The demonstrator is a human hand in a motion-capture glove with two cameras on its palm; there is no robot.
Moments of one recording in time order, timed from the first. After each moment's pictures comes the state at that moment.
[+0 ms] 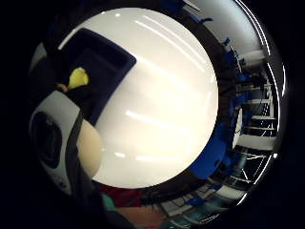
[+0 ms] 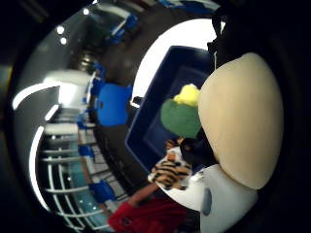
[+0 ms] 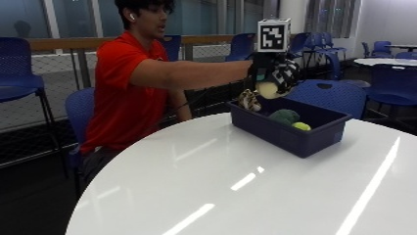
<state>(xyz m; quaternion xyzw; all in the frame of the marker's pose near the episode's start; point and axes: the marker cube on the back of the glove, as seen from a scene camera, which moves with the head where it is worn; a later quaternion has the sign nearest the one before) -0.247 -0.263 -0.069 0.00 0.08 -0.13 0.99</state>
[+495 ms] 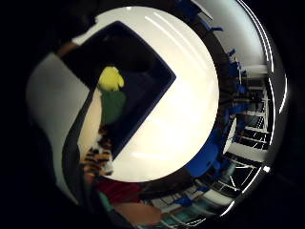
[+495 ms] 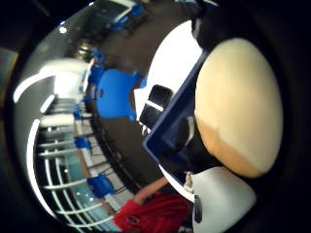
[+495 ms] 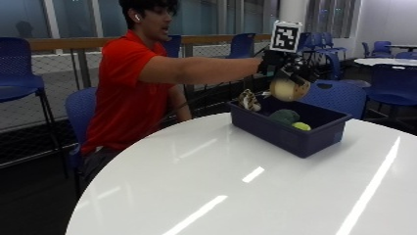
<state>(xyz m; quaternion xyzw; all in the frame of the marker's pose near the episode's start) -0.328 -0.255 -0.050 -0.05 0.12 -0.17 0.98</state>
